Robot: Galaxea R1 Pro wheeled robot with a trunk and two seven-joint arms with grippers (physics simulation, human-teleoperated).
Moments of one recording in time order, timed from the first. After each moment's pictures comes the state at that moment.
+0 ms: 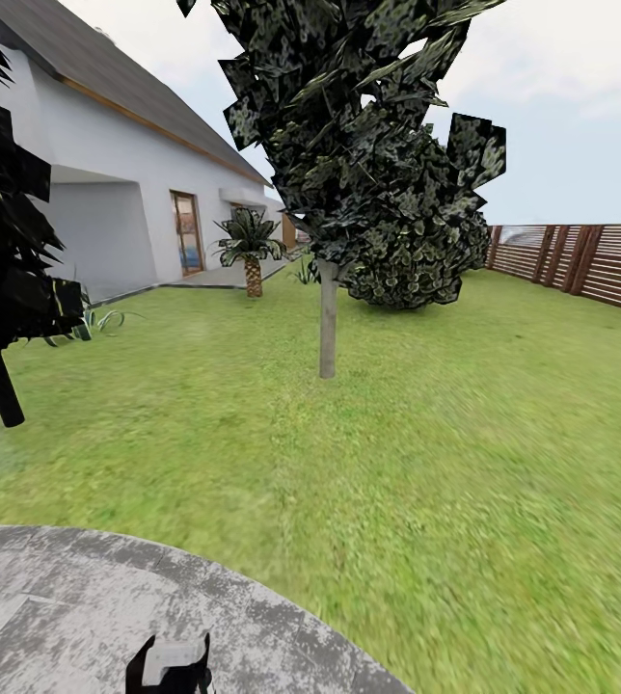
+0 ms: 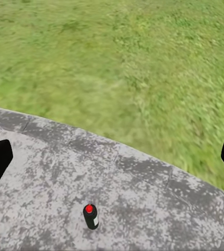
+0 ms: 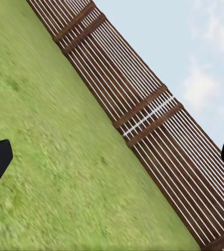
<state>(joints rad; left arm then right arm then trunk) -0.01 -0.05 0.08 -0.91 -0.07 -0.26 0.00 -0.28 -0.64 -0.01 -0.40 0.09 -0.29 -0.75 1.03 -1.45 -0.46</state>
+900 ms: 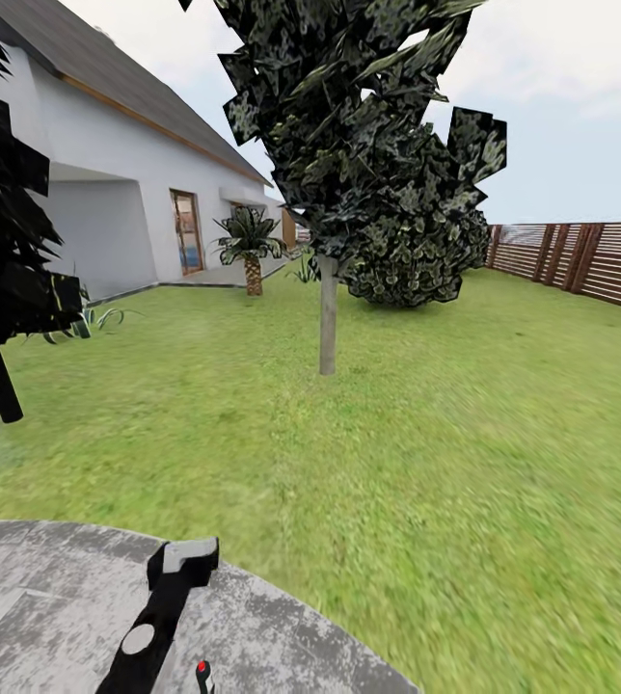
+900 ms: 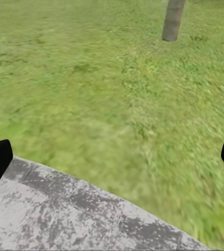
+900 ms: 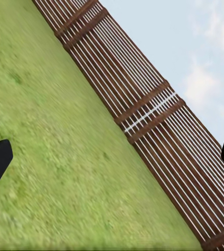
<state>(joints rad) -0.22 -0.07 0.08 -1.01 -0.07 -0.07 0.06 -0.28 -0.64 -0.01 -0.38 0.09 -0.29 -0.74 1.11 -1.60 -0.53</state>
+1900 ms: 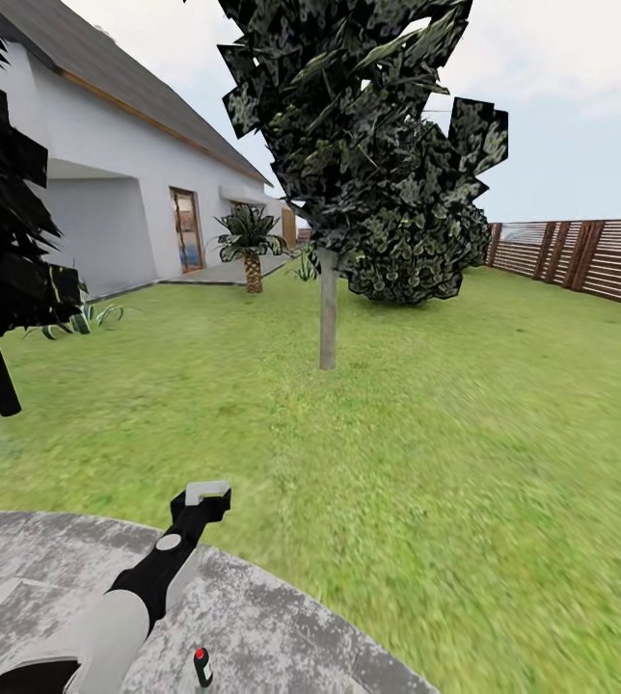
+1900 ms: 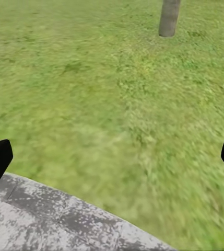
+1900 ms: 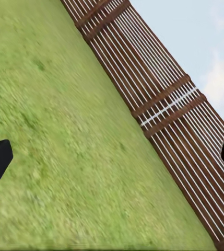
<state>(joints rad) -0.73 -0.03 0.09 -0.32 -0.07 -0.24 0.05 -0.28 -0.63 -0.01 -0.35 0.08 -0.29 -0.66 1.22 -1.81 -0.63</state>
